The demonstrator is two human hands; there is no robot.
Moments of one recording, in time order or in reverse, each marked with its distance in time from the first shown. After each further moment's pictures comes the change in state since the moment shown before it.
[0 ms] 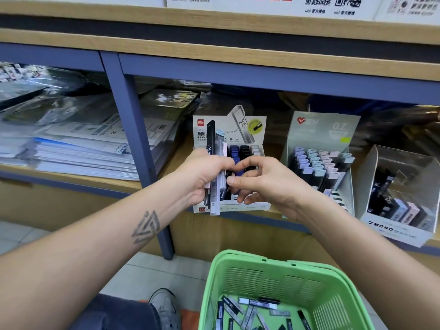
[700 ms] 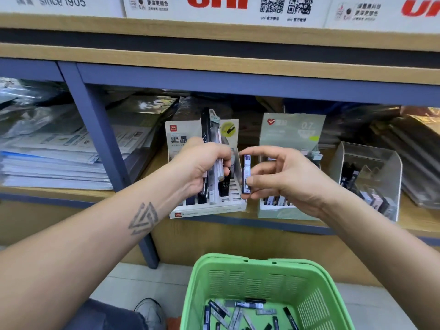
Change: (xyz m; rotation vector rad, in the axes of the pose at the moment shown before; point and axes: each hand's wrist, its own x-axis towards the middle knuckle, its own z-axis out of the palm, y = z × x) left_hand 0.004 0.020 0.043 0.066 0.007 0.064; right_hand -0.037 -0.001 -0.064 0.117 -0.010 -0.153
